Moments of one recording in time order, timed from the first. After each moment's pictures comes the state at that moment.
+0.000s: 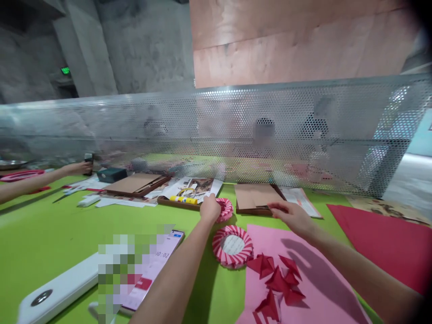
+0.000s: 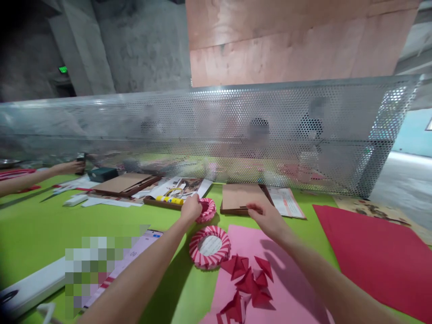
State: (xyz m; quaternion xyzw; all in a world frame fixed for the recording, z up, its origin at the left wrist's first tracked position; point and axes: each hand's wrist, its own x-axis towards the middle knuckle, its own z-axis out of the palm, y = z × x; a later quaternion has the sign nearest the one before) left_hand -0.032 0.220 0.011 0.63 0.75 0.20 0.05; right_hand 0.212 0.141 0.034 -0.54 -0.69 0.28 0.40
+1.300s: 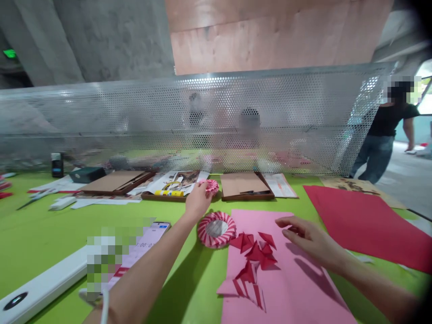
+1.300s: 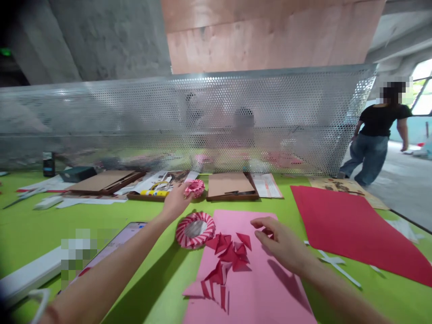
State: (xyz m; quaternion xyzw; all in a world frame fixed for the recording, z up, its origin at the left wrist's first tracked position) left_hand -0.014 0.175 0.034 0.74 0.63 0.24 -0.02; right_hand 0.261 0.040 0.010 -0.58 -0.70 0.25 0.34
